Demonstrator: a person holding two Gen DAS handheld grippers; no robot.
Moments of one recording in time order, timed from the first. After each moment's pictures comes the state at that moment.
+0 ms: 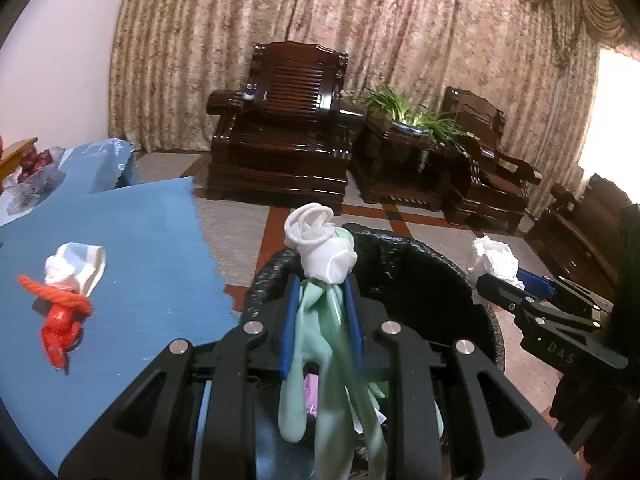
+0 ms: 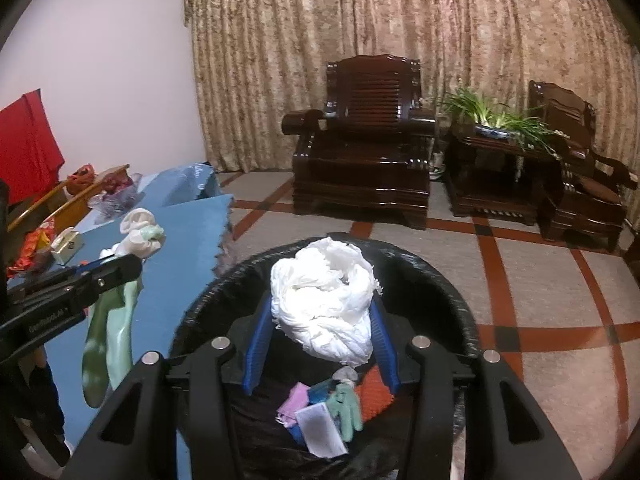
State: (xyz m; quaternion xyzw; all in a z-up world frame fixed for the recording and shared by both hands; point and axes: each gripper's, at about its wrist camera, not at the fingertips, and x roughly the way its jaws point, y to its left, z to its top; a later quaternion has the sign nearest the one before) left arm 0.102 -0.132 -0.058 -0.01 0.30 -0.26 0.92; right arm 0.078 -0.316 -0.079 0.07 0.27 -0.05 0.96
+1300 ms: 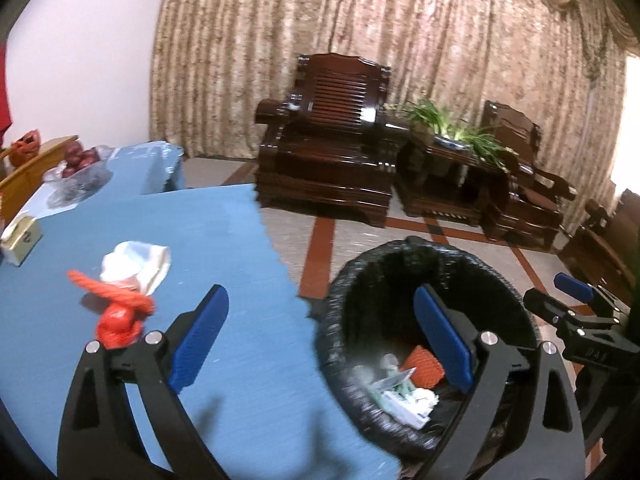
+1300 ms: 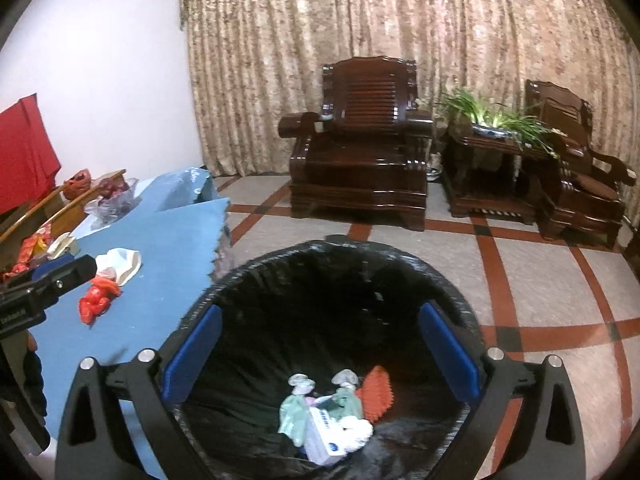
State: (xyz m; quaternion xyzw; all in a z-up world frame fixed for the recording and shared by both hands) left arm 0.103 -0.059 -0.050 -0.01 0.28 -0.18 0.94; right arm 0.088 -0.297 -0.077 0.08 0.27 -0.04 0.96
